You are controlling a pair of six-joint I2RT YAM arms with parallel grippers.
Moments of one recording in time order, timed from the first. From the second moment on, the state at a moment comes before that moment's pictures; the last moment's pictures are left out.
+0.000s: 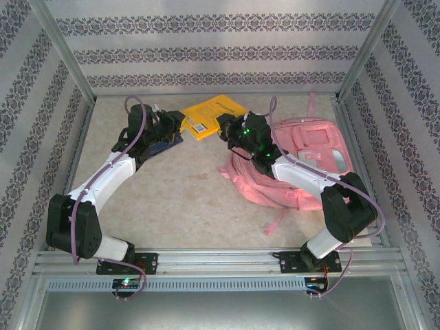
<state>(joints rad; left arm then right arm) -0.24 1.43 1.06 0.04 0.40 -1.43 0.59 1.59 1.03 0.40 -0.16 1.66</state>
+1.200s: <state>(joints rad) -0.18 1.19 0.85 0.19 0.72 -1.18 0.24 1.51 1.04 0.02 -0.99 0.90</state>
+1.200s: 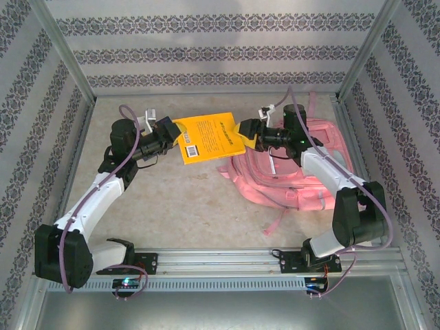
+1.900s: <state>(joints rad) -0.16 1.17 0.82 0.24 0.73 -1.24 0.26 1.54 0.96 0.36 -1.04 1.22</state>
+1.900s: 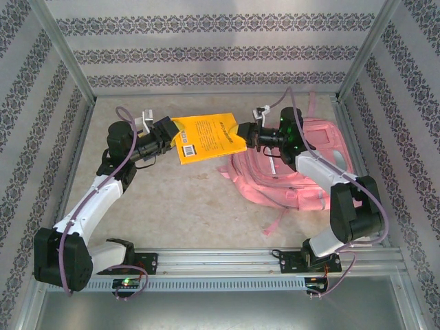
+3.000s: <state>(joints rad) -0.19 1.09 0.83 -0.07 0.62 -1.10 0.27 1.33 1.00 -0.14 -0.59 0.91</state>
